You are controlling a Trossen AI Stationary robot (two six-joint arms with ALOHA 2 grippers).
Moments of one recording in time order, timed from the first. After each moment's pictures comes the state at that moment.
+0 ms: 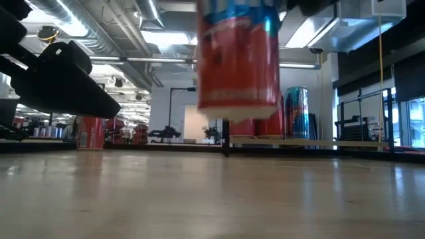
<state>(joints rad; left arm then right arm) -0.80 1.87 0.81 0.50 -0.64 -0.60 0.46 1.69 1.00 0.27 0.11 0.05</state>
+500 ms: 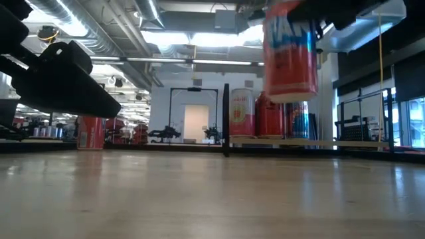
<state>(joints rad) -0.80 1.87 0.81 0.50 -0.64 -0.59 0.36 1.23 0.74 0.04 0.24 0.10</state>
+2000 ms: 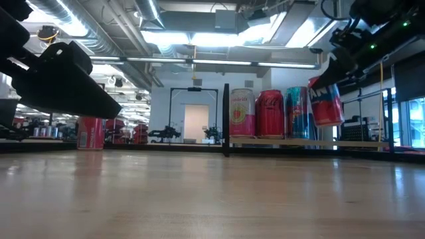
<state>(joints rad) -0.80 1.87 0.81 0.50 -0.64 -0.59 -0.44 0.62 0.48 -0.36 0.25 0.04</state>
